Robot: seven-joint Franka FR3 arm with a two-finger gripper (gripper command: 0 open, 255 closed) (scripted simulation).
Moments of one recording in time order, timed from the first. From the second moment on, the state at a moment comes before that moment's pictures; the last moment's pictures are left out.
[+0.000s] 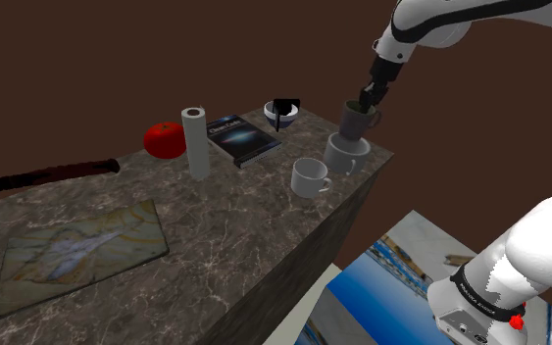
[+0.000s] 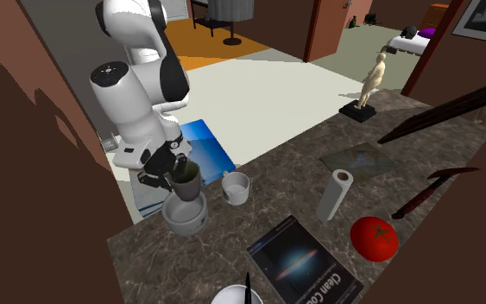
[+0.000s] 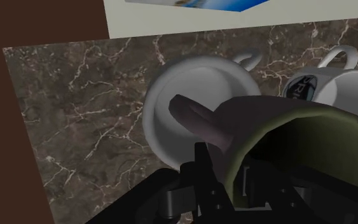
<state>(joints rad) -0.13 -0.19 -0.07 -2.15 0.11 1.97 -0.32</state>
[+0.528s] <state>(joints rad) -0.13 -0.17 -0.07 -2.22 0.11 2.07 -0.33</state>
